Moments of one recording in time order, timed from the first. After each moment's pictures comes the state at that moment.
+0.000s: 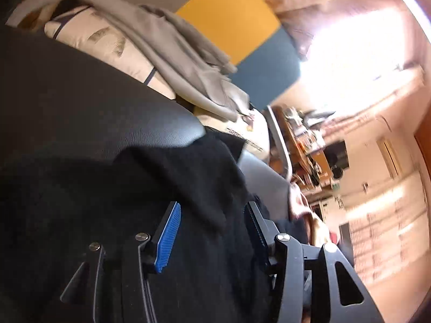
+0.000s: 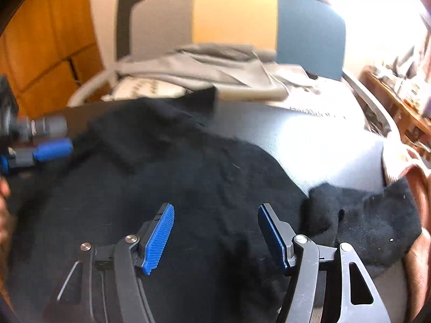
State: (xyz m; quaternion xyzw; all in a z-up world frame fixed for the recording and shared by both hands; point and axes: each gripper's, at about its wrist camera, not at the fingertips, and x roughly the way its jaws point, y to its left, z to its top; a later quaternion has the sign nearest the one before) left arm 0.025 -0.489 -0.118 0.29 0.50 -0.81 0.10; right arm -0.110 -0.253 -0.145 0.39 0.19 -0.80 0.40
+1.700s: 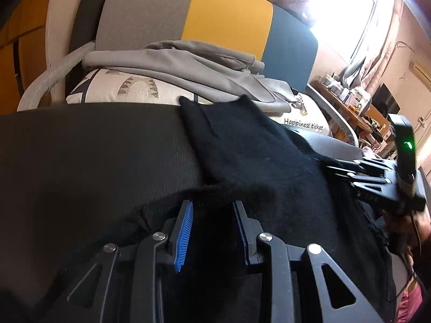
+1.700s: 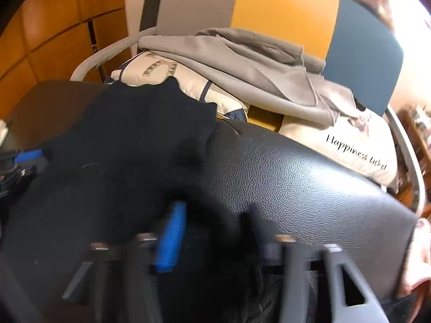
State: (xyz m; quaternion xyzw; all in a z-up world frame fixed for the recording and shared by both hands) left arm 0.043 -0.495 -0.135 0.35 0.25 -0.87 0.22; right arm -0.153 -0.364 -0.157 0.36 0.30 -0.75 0.46
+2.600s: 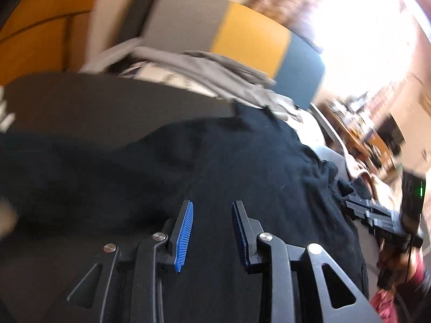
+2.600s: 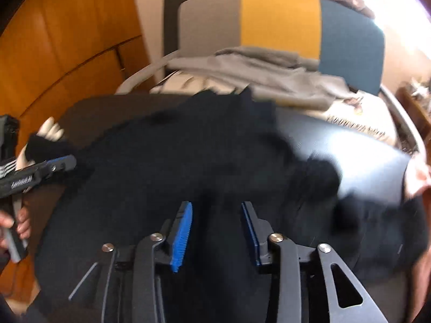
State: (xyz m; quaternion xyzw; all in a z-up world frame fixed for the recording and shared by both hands) left arm 0.235 -0.384 -0.097 0.31 0.33 -0.84 0.29; right arm -0.045 -0.227 -0.118 0.38 0.20 -0.74 0.52
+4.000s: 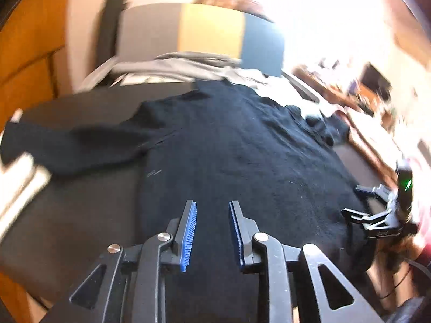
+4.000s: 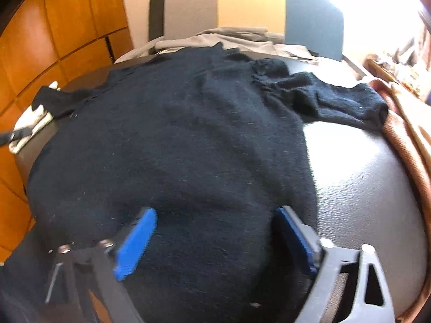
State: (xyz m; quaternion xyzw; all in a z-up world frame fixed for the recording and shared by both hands) left arm 0.230 -0.262 -0.085 0.37 0.16 -0.89 0.23; right arm 0.038 -0.078 -0.170 0.39 0.21 -0.77 0.46
